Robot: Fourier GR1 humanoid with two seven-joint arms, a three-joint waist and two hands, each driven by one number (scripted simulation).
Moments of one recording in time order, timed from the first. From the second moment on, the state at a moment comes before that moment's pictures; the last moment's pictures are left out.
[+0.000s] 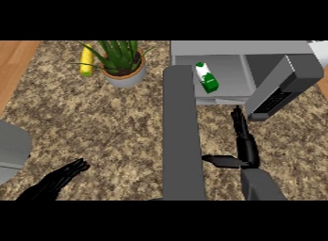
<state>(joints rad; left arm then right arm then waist) 0.38 0.03 0.07 -1.85 0.04 -0.63 -0.31 -0.37 -0.03 -0.09 -0.53 -0.03 -0.08 -1.01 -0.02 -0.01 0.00</state>
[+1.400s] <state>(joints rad) -0.30 0.01 -0.51 -1.30 -0.19 -0.09 -0.25 0.22 -0.23 -0.14 -1.46 -0.26 0.18 -0.72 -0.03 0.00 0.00</state>
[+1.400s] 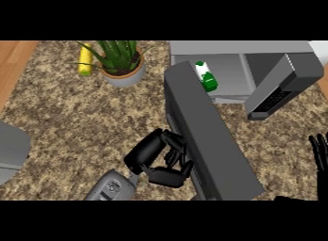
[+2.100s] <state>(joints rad) -0.61 0.01 -0.89 -0.97 0.17 0.21 -0.17 0.19 -0.29 -0.12 -1.66 -0.35 0.28 -0.59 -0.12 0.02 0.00</state>
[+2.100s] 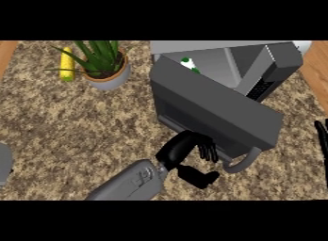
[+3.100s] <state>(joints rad) -0.91 0.00 -0.85 -0.89 0.53 0.35 -0.29 0.08 -0.39 -0.08 -1.82 -0.46 0.39 -0.45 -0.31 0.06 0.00</state>
